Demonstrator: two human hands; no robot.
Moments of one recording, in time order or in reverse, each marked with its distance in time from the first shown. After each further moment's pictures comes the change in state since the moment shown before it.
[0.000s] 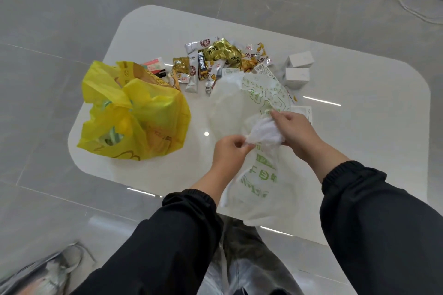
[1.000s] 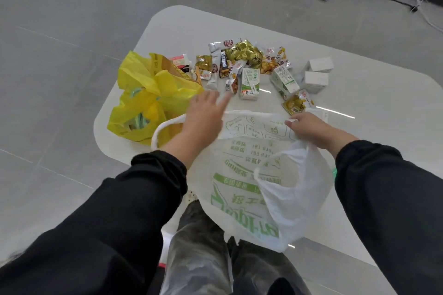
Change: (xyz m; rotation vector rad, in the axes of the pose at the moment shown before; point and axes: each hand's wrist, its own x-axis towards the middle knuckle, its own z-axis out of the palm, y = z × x) left_hand 0.019 0.006 -0.108 1.200 0.104 0.419; right_hand 0.018 -0.004 -0.001 -0.706 -0.113 -0.005
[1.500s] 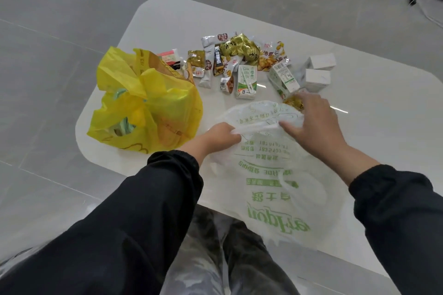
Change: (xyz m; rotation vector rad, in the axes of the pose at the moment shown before) left_hand 0.036 0.024 0.051 -0.882 -0.572 -0.257; right_hand 0.003 0.008 0.005 -0.354 0.525 -0.371
